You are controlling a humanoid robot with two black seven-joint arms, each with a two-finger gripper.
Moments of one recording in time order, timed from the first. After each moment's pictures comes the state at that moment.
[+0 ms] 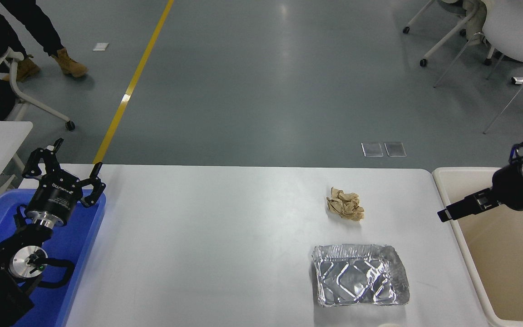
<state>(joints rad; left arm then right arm) -0.54 0.44 -0.74 -0.41 -0.02 -0.66 -0.59 1.62 -0.83 -0.98 1.08 -1.29 0.33 0.72</state>
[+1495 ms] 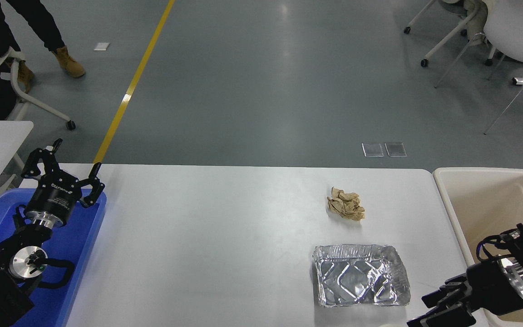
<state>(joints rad) -0.54 0.44 -0.74 -0.41 -0.02 -0.66 -0.59 1.07 -1.01 -0.28 1.50 -1.69 0.32 0.72</state>
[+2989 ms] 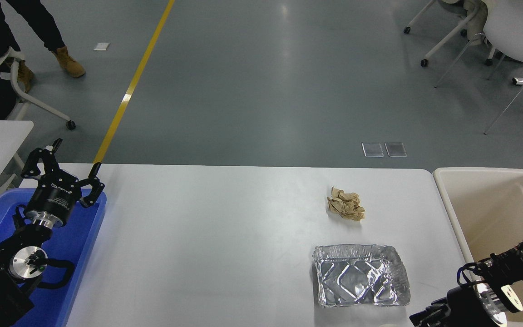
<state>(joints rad) -0.54 0.44 -0.74 -0.41 -0.02 -0.66 -0.59 0.77 -0.87 -0.07 1.29 -1.80 0.31 0.72</state>
